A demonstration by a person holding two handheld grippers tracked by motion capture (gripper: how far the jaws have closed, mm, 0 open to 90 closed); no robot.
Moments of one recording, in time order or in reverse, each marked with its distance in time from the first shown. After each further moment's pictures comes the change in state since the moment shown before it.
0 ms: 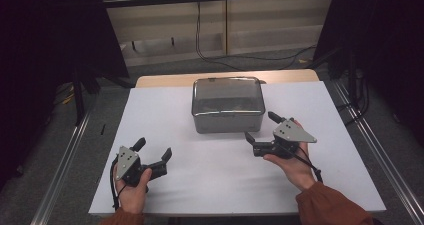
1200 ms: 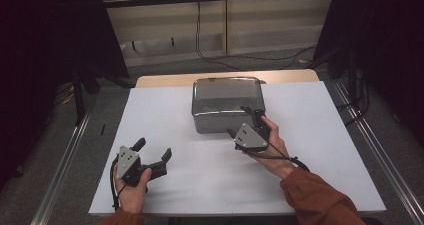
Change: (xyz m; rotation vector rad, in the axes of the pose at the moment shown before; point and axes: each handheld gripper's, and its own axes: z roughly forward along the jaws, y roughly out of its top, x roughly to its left) left arm 0.001 0.000 0.000 0.005 -0.008 0.009; right arm 0.038 0.010 0.053 0.110 -0.027 -0.670
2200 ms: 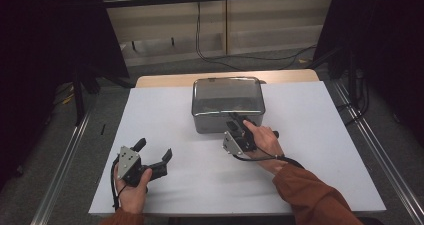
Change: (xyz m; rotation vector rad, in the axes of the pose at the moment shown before) left arm 0.000 -0.001 0.001 0.022 -0.004 0.011; right arm 0.020 0.005 0.025 0.139 -0.033 -0.368
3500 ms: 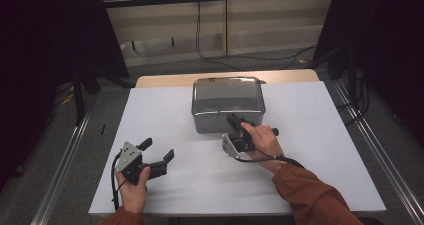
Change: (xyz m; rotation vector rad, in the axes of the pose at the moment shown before) left arm 0.006 0.003 0.007 0.078 -0.110 -0.031; right arm 0.002 0.002 0.001 -0.009 -0.070 -0.103
